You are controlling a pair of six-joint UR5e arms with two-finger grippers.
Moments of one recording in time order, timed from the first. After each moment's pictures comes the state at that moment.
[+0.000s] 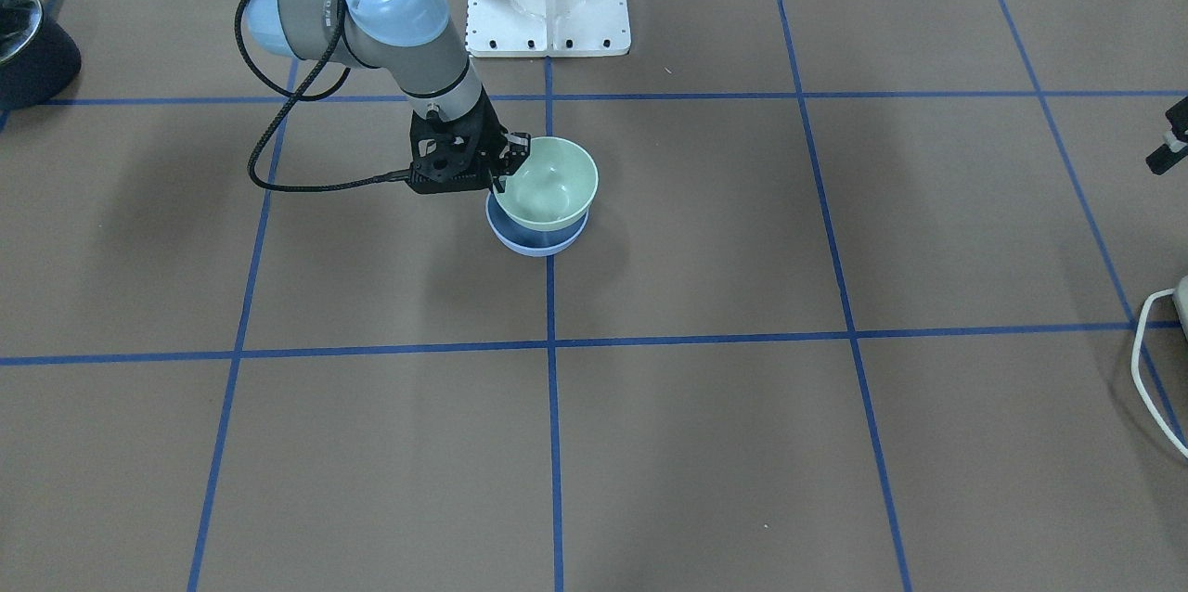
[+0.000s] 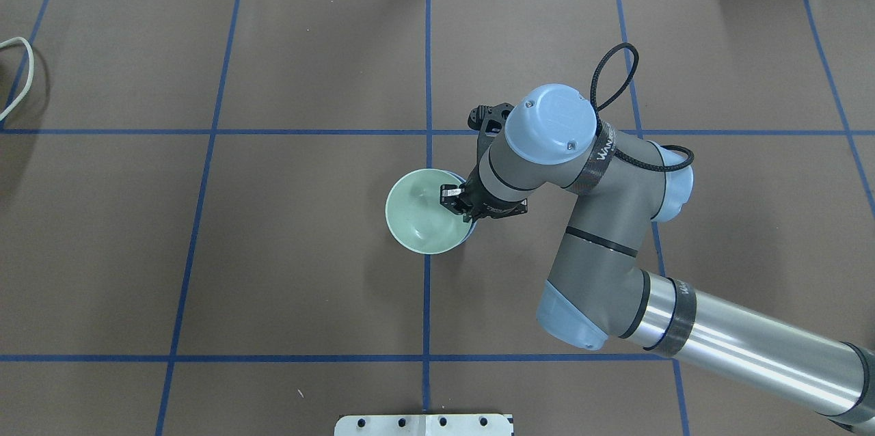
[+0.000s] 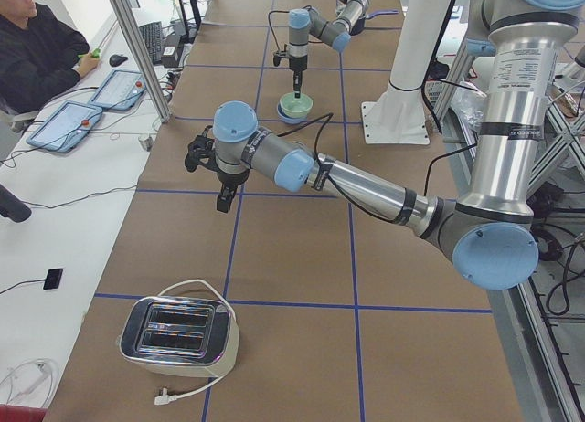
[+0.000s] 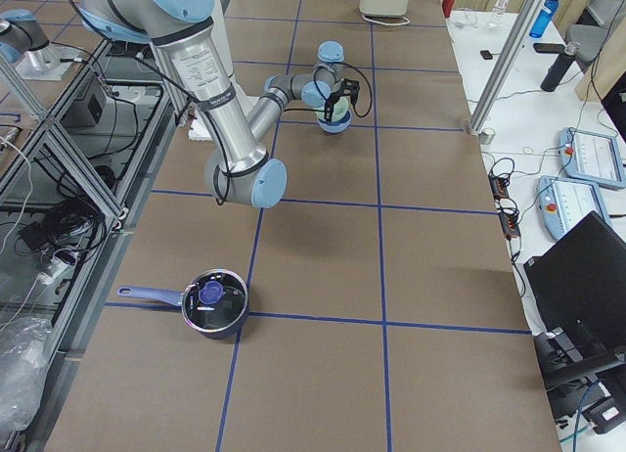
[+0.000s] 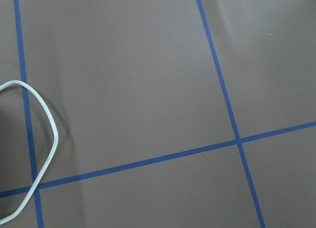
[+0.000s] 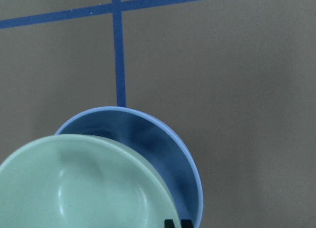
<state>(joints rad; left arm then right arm) -1.46 -1.67 -1.84 -1.72 -2.48 -0.26 0.53 -0.96 1.70 -1.41 1.98 1.31</state>
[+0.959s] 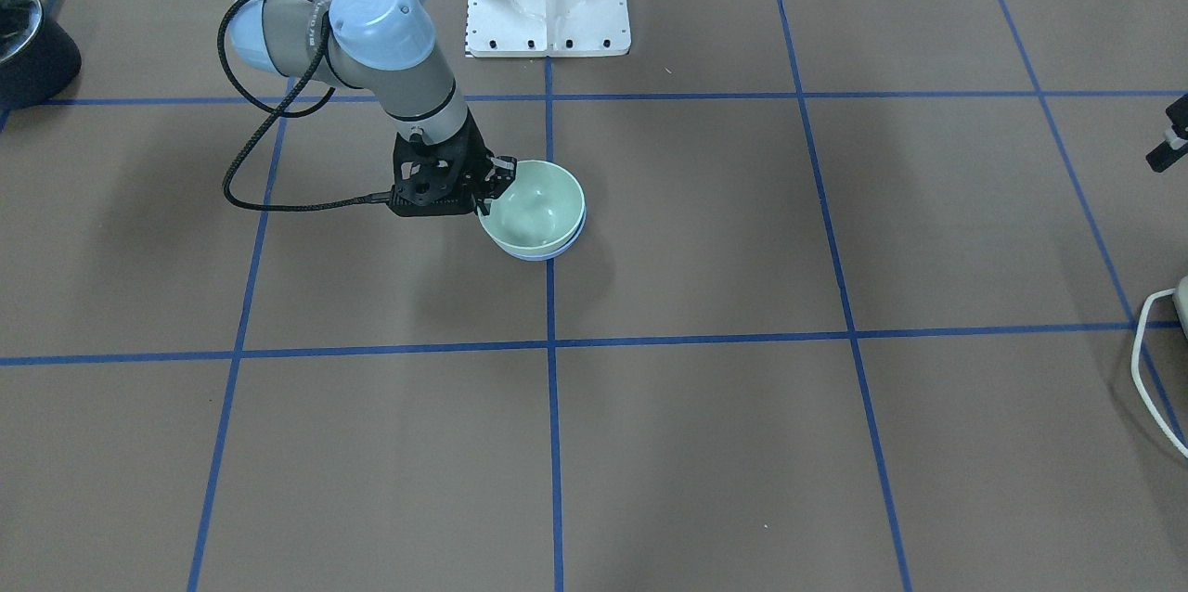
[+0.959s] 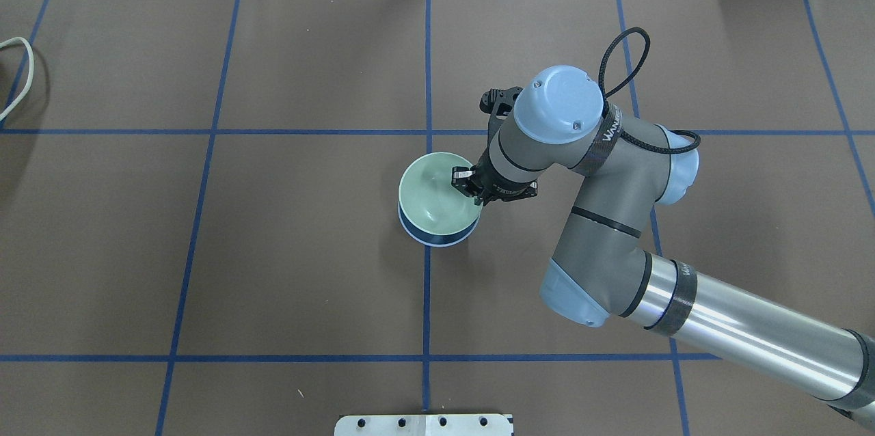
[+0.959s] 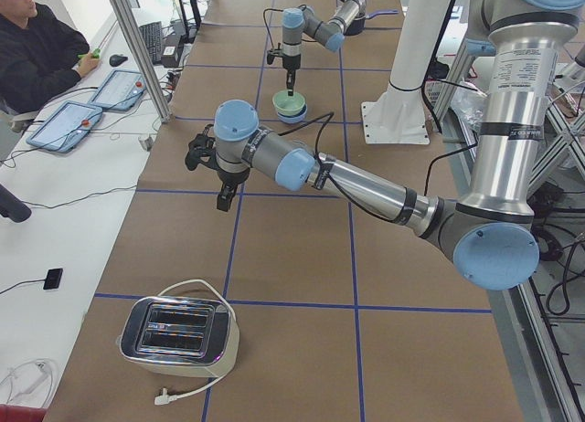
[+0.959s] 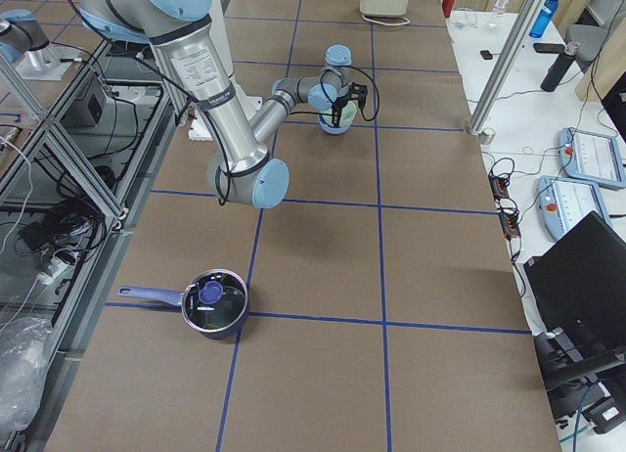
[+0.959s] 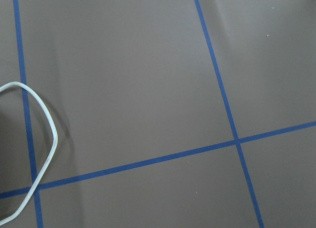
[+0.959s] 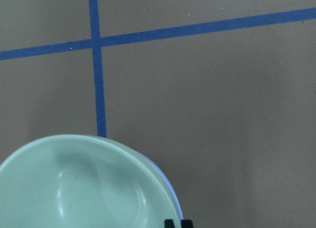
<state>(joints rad) -1.46 -1.66 -1.85 -1.72 -2.48 -0.26 0.57 -0.96 1.67 -1.41 1.98 1.30</state>
